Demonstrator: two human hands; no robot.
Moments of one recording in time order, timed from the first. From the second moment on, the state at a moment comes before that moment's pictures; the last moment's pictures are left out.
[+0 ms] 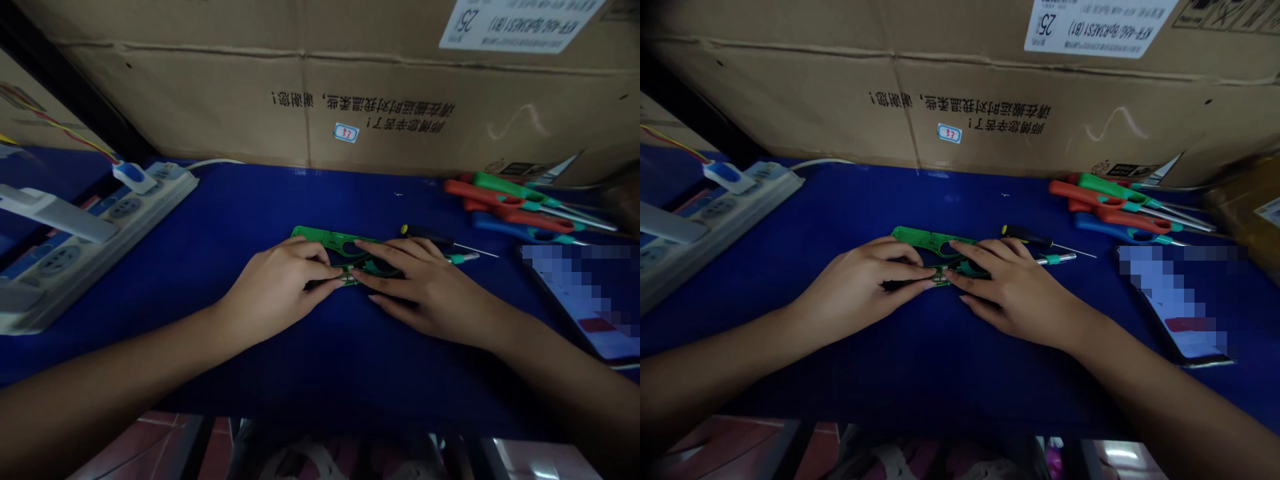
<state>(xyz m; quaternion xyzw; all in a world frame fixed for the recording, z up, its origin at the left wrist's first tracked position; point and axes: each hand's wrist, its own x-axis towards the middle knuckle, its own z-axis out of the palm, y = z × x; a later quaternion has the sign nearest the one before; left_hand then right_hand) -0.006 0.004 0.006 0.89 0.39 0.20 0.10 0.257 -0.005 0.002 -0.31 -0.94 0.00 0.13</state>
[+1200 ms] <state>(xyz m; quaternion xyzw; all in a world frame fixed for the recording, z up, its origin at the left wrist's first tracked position) -0.014 0.025 0.008 0.92 0.29 0.21 0.14 0.280 -0.007 0.029 -0.35 -0.93 -0.05 0.05</state>
